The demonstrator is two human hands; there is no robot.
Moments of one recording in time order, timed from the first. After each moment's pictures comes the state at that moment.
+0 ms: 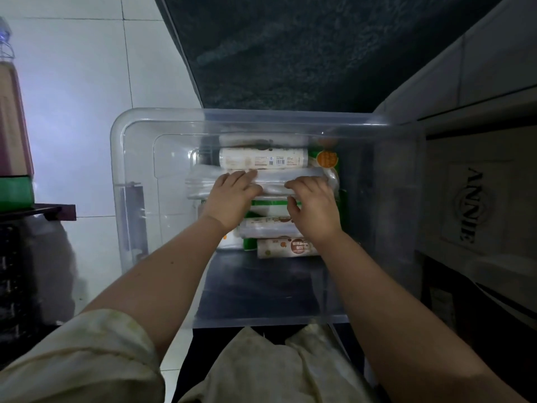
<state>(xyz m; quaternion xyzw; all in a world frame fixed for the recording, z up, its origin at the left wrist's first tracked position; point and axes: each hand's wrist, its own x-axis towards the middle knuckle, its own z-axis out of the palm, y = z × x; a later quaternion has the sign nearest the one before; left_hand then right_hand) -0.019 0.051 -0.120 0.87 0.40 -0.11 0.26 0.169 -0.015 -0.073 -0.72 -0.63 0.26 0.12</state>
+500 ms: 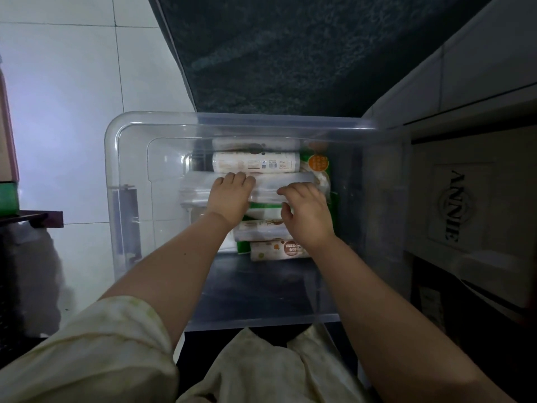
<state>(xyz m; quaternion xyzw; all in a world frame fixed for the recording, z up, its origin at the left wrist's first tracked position) 0.000 0.057 -0.125 0.85 0.44 -0.17 0.22 0.164 -0.020 -0.060 -0.72 -0.63 0.26 0.11</state>
